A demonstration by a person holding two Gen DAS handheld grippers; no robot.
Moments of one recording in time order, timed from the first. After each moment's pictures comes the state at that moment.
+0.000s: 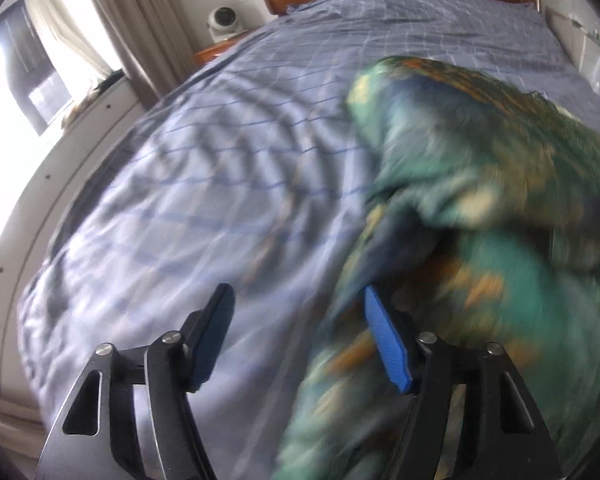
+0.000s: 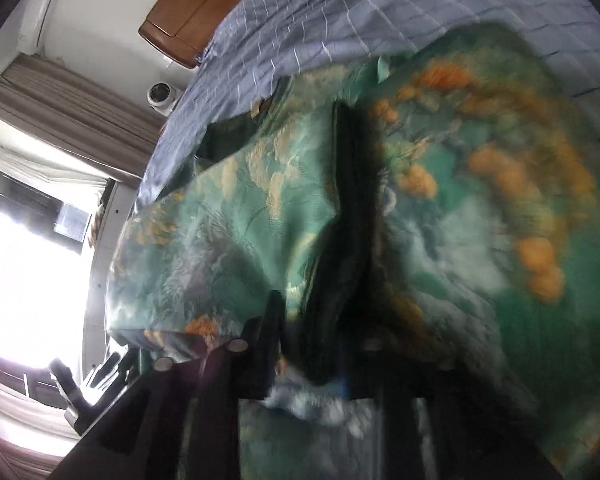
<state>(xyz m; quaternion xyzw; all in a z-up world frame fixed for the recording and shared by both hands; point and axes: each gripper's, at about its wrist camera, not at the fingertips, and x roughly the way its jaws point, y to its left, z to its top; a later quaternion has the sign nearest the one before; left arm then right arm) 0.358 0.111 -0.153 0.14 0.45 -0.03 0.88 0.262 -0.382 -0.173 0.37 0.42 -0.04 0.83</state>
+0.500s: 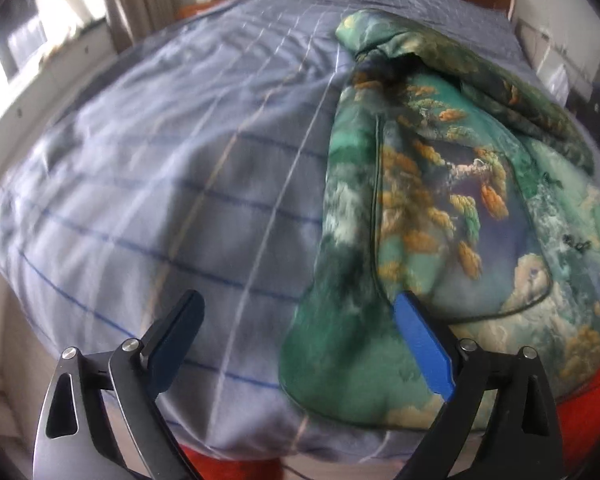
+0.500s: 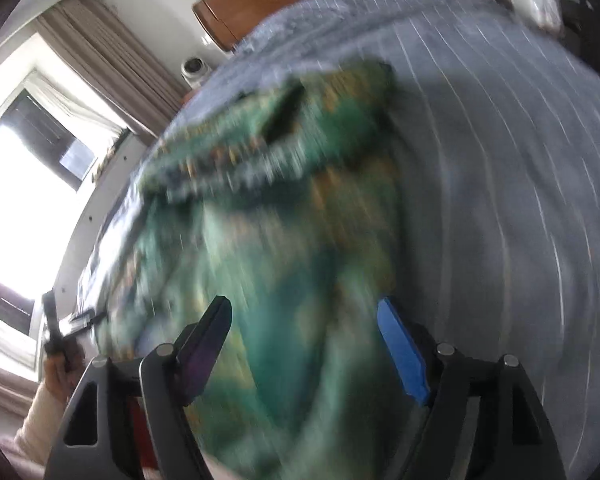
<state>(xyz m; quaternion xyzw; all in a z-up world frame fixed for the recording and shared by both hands) 0.197 0.218 -0.173 0.04 0.51 -0.12 0.85 -0.005 -0.363 -0.145 0.27 0.43 -0.02 0.86</state>
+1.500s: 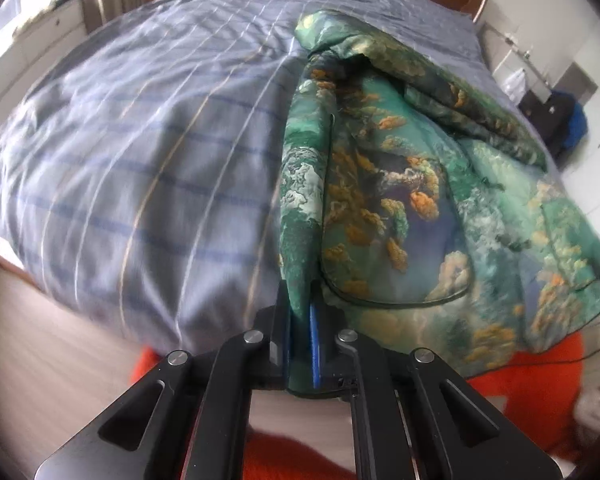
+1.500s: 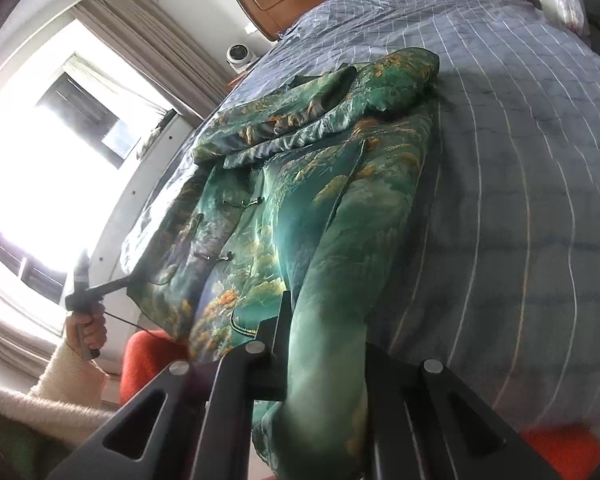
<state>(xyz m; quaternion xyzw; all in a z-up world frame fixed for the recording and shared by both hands) 0.117 0.244 -0.133 -0.01 0.54 -0.20 0.81 -0.086 -0.316 -0.126 0.27 0.41 0.06 0.87</state>
